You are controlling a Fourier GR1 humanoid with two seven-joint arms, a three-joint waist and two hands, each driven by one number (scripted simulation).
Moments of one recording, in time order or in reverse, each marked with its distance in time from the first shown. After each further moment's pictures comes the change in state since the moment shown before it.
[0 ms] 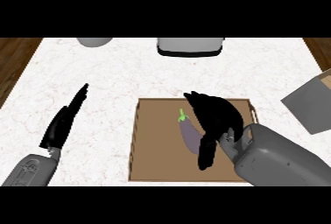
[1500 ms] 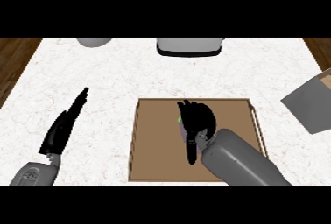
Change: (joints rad) left arm 0.069 -0.076 0.087 -0.082 -0.105 -0.065 0.024; right arm 0.132 0.283 -0.089 0.330 0.405 0.121 -0.172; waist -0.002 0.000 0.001
